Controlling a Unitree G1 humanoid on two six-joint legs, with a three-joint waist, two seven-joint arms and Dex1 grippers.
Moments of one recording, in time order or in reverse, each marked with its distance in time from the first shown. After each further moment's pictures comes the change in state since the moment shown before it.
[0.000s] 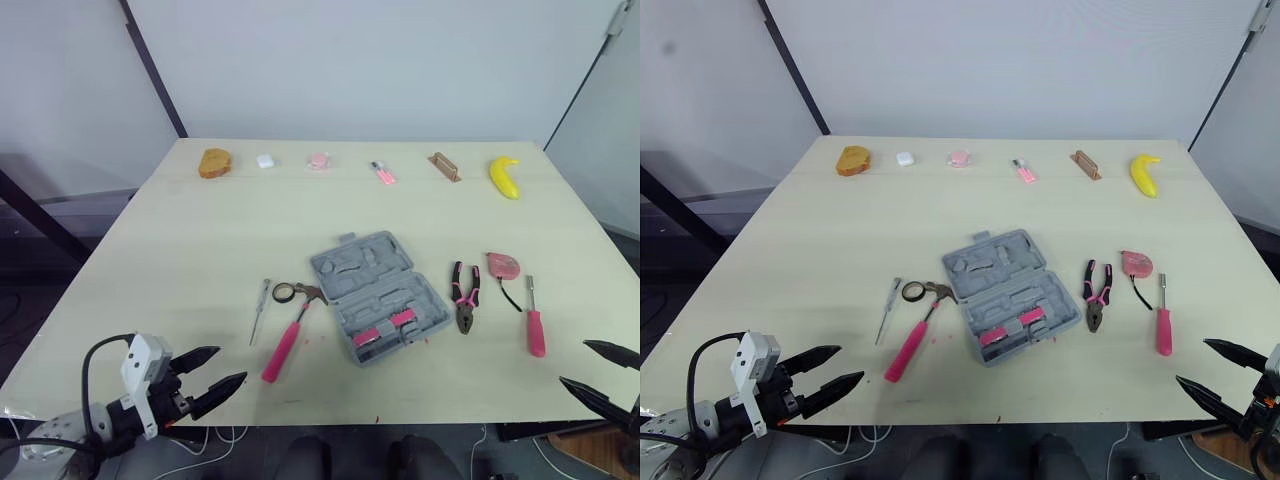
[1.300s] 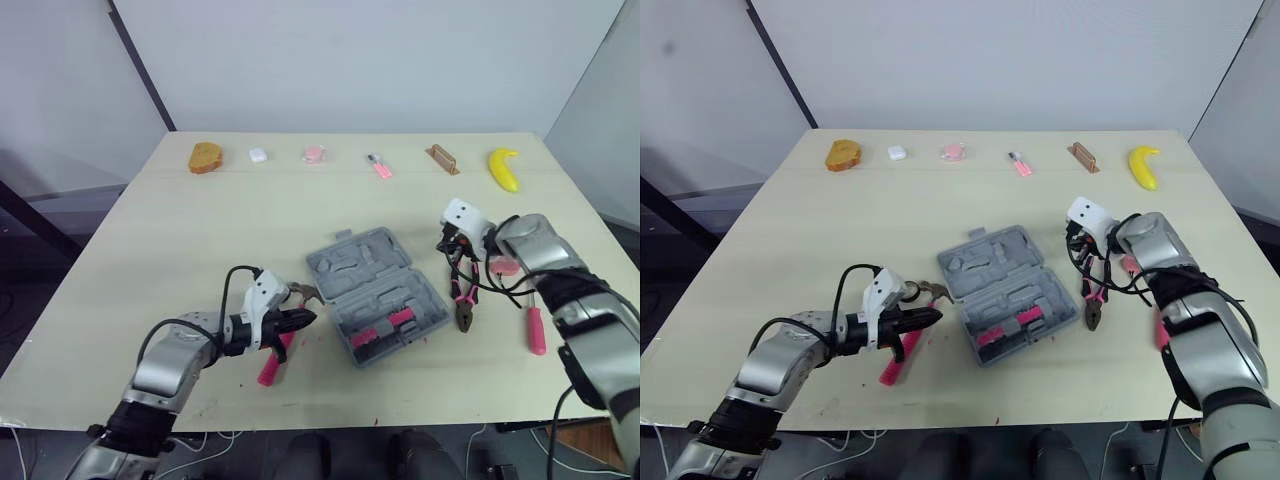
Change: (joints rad) left arm -0.654 -0.047 -0.525 0.210 0.238 0.172 0.116; right arm -1.495 0.183 0.997 0.975 -0.624 0.198 -0.287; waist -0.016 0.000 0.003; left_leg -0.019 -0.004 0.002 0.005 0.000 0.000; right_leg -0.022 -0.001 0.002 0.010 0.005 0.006
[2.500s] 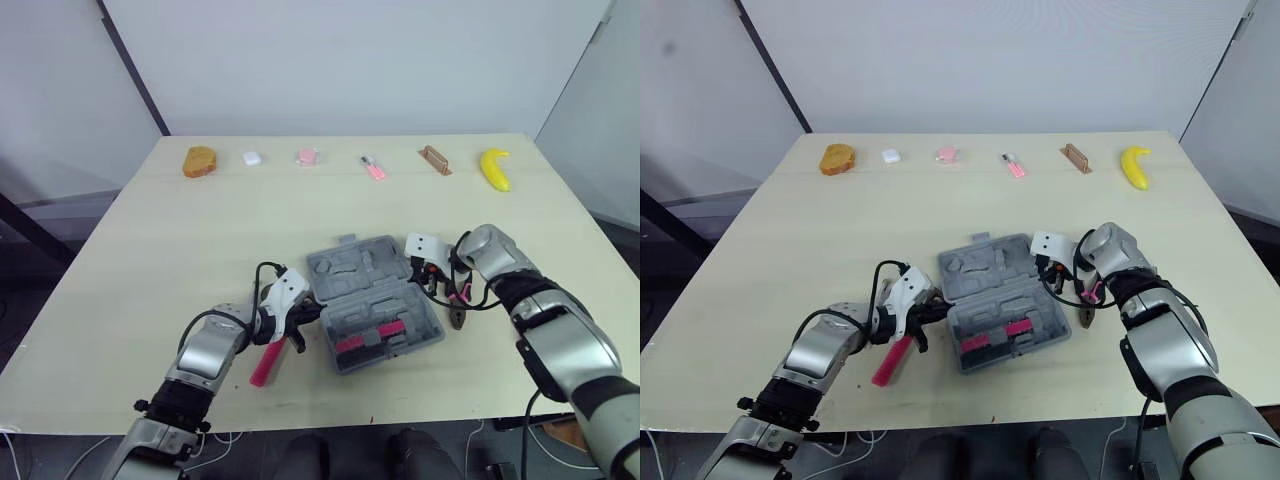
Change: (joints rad) left arm -0.111 -0.091 -0.075 0.156 0.189 -0.064 0.041; right arm 0.040 0.144 -0.022 0.041 -0.206 -0.069 0.251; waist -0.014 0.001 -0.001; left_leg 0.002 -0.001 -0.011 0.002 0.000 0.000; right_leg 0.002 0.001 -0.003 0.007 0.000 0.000
